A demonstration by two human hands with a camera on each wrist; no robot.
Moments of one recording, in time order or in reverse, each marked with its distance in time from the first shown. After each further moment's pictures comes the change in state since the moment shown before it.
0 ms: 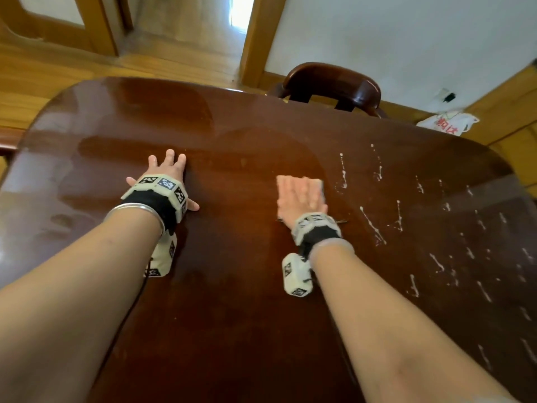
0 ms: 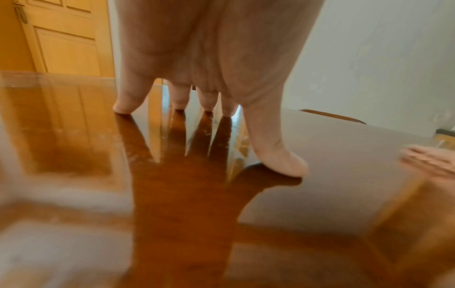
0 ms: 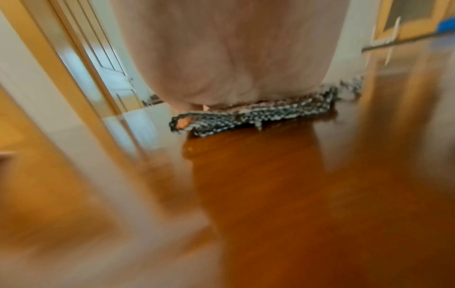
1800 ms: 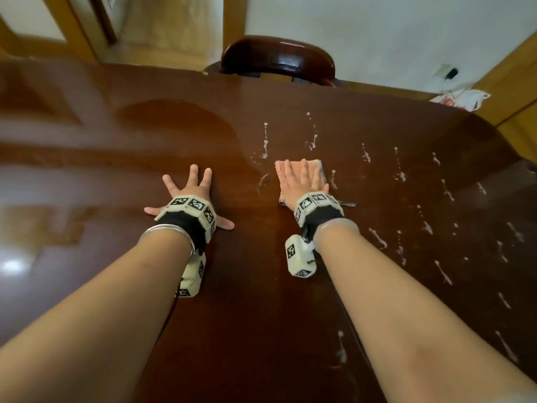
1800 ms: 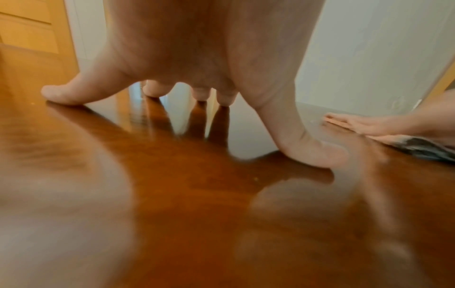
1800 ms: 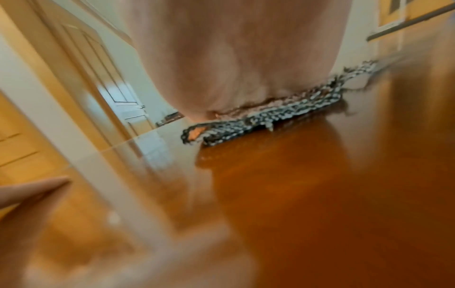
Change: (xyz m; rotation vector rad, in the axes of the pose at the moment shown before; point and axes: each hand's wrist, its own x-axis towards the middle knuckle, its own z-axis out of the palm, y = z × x) left_hand -0.073 0.259 0.108 -0.069 -0.112 -0.103; right_hand 0.033 0.218 -0.032 0.064 0.013 -0.016
